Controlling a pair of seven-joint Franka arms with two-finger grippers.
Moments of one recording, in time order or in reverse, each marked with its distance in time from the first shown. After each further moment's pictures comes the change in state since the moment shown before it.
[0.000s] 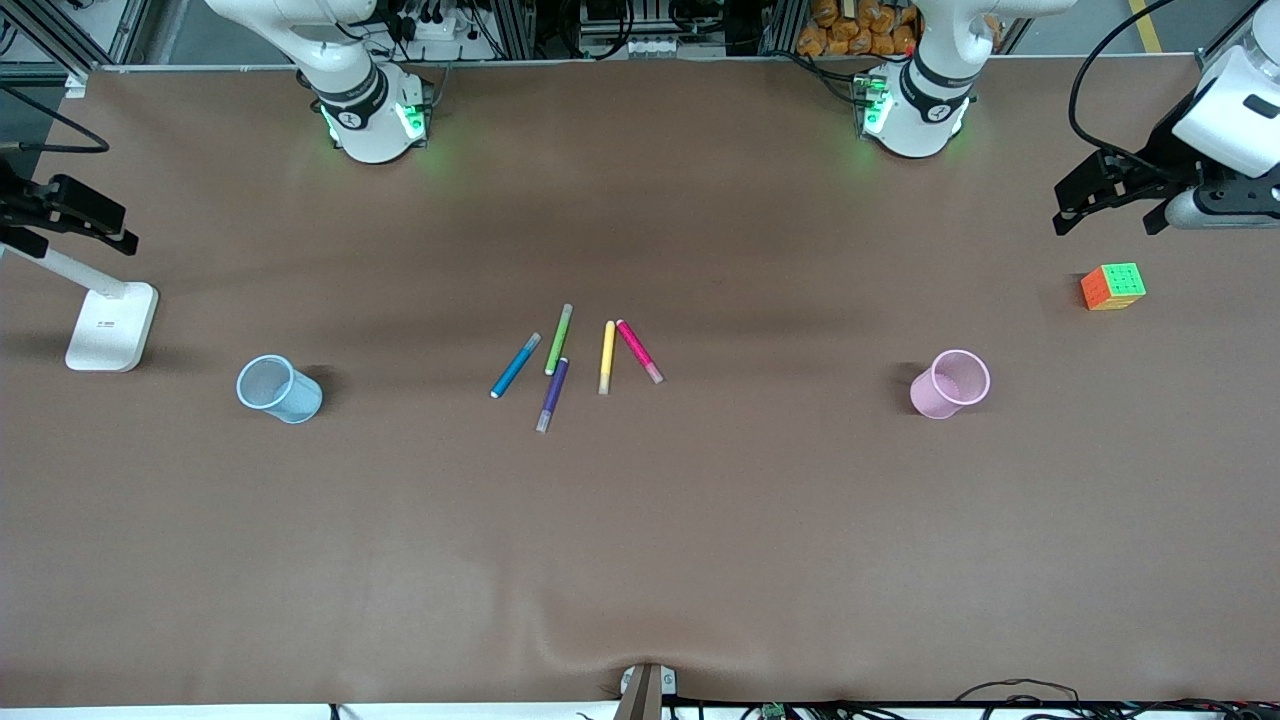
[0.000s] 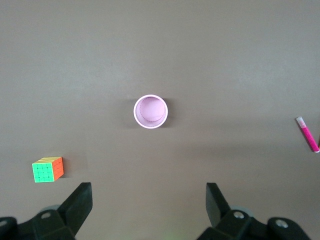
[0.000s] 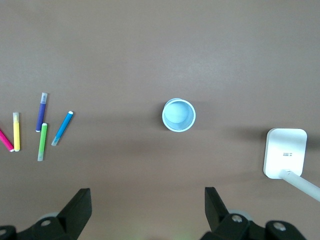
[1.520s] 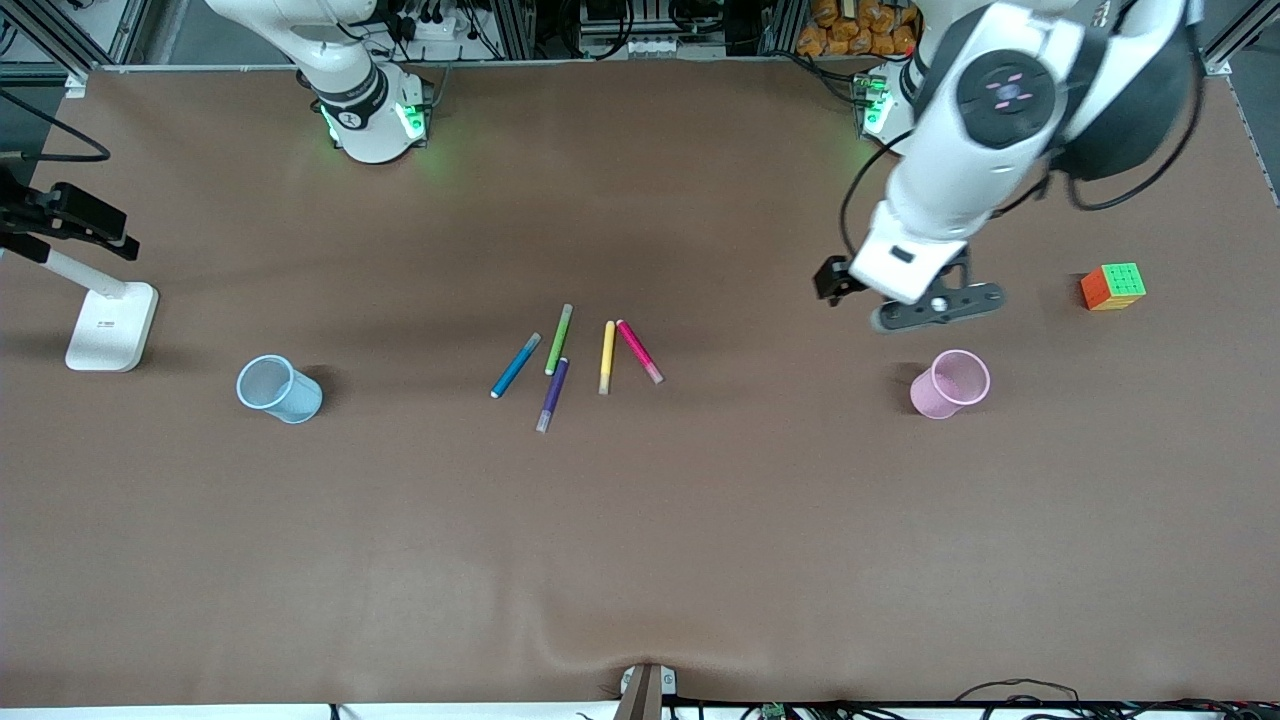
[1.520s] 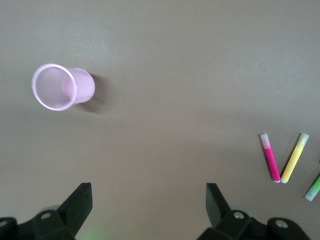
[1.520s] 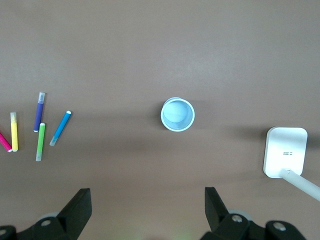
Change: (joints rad) left arm -0.053 0.303 -0.354 0.015 0.072 0.156 -0.634; right arm -0.005 0.014 -0.003 0.002 0.000 0.000 -0.002
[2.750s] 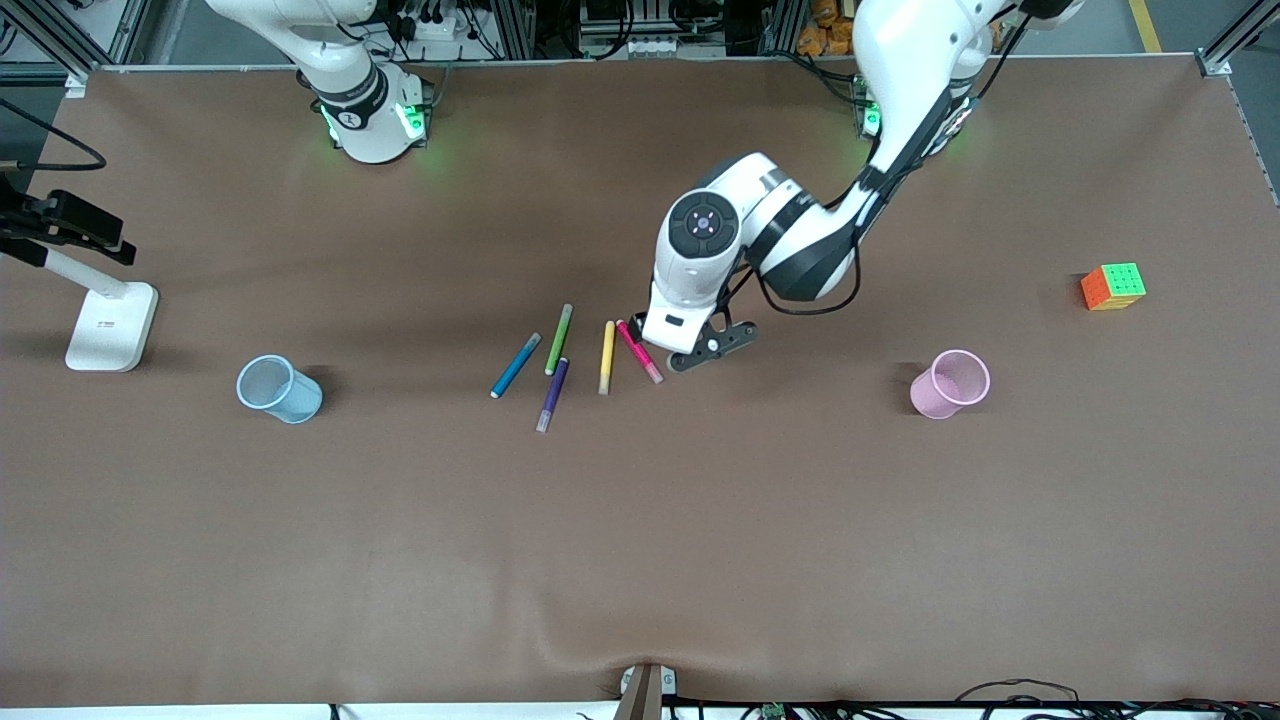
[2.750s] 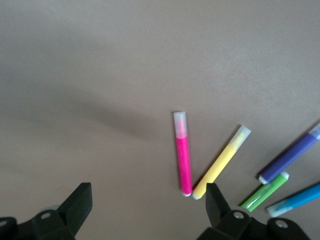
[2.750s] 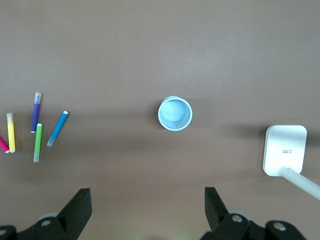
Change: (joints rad) left arm -0.291 0.458 -0.007 0.107 0.016 0.367 -0.546; right arm -0.009 0.011 -0.002 0.001 0.000 0.000 -0.002
